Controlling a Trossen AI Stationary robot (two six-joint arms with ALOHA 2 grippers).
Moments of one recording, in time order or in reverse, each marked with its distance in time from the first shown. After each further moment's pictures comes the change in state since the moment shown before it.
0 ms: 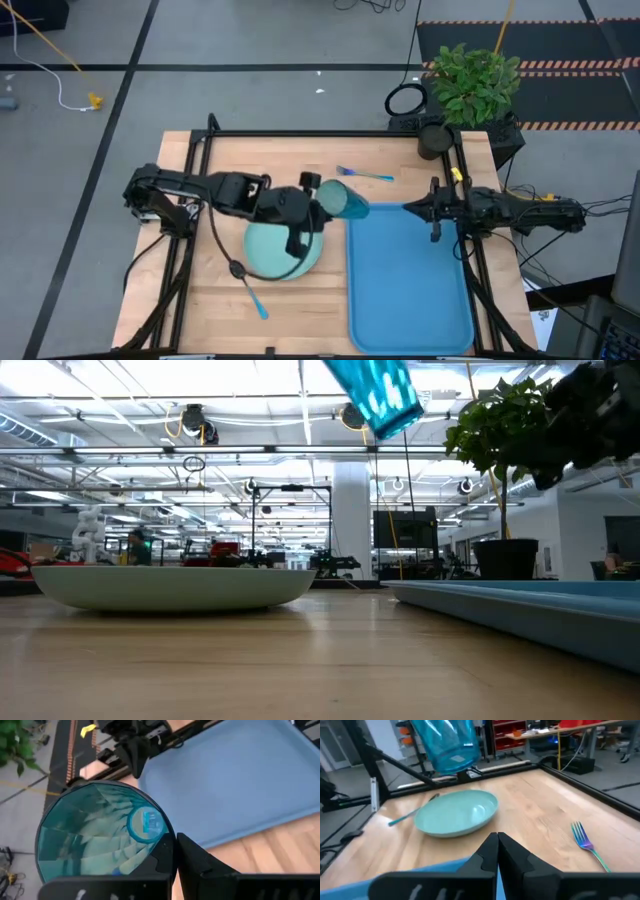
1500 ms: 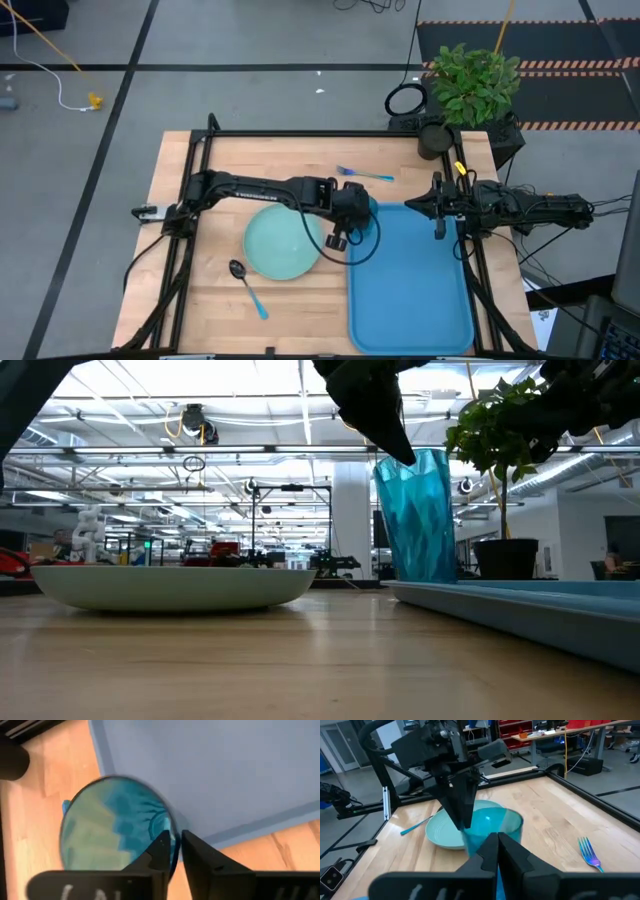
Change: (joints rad) left arm 0.177 0.421 0.121 0.039 0.231 0.041; right arm 0.001 0.124 0.135 0.008 -0.031 0.012
